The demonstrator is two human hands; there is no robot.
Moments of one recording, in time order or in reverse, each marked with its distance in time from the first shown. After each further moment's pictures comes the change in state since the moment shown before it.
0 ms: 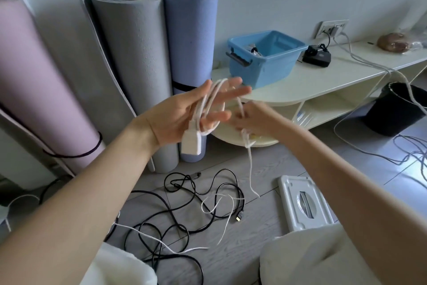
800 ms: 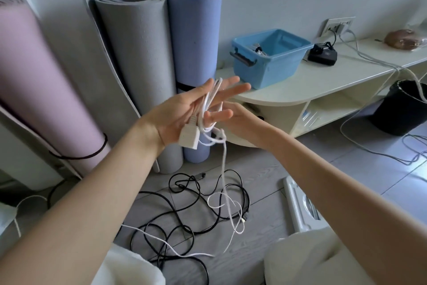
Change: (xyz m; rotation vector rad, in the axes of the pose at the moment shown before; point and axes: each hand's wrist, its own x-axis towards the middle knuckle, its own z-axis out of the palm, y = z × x) left_hand 0.001 0.004 0.002 -0.204 0.259 -0.034; right_hand 0.008 -0.033 0.029 0.560 0.004 -0.174
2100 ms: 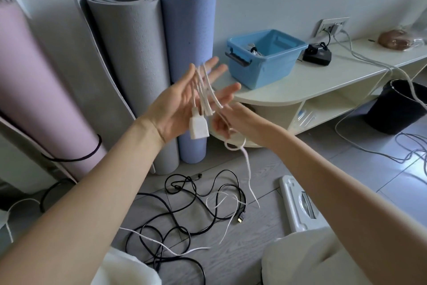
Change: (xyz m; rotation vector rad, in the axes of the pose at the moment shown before) left_hand 0.016 0.000 0.001 -0.083 -0.002 0.246; right_hand 0.002 -0.002 -0.008 0.108 0.017 0.189
